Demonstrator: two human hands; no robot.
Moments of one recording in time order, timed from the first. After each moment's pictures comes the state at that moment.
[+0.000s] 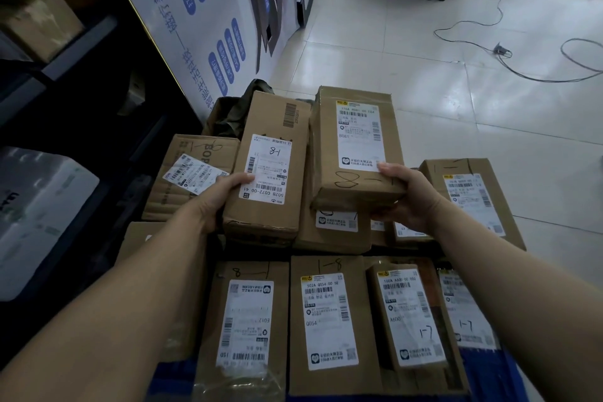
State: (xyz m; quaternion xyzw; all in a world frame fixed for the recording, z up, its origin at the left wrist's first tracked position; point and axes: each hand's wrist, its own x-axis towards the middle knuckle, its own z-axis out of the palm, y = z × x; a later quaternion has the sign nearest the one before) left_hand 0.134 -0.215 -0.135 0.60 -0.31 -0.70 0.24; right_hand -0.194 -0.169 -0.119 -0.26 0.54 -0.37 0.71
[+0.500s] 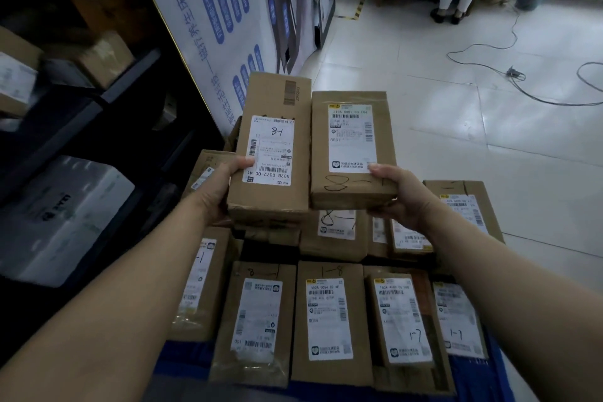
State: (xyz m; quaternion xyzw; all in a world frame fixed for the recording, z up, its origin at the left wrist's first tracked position) left_hand 0.136 -0.196 -0.046 0.54 -0.32 -0.70 0.35; right_hand -0.176 -0.171 -0.061 -0.32 0.58 -0.36 0.66
